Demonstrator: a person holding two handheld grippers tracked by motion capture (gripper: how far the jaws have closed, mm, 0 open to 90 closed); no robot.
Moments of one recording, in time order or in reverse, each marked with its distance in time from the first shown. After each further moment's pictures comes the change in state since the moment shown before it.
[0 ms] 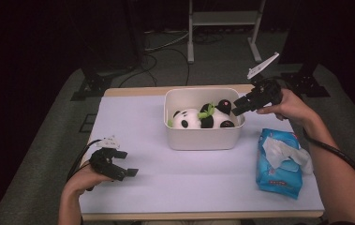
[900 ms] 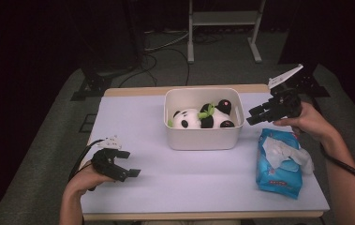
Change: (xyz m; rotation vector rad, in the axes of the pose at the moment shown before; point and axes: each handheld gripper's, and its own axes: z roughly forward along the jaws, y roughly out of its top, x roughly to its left) left arm -0.006 0.004 0.001 -0.017 -0.014 0.018; right arm 0.011 -0.053 -0.022 -0.061 -0.024 0.058
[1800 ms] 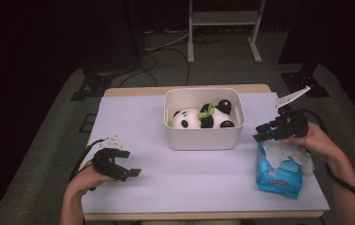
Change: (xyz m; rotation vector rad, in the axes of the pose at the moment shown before) left arm -0.002 0.002 0.001 0.008 0.016 0.010; right arm 0.004 -0.057 0.010 -0.004 0.016 0.068
